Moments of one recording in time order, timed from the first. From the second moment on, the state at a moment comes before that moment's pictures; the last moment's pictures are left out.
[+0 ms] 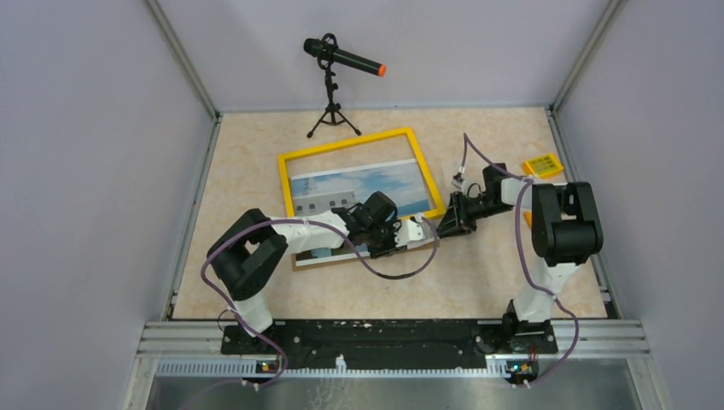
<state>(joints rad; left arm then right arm) -0.87 1.75 1.01 -0.22 0.29 0.55 0.07 1.85 0.98 -0.57 -0.96 0.03</state>
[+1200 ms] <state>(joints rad) -0.87 1.66 0.87 -0.07 0.21 0.44 0.09 1.97 0.96 -0.43 -1.08 0.26</state>
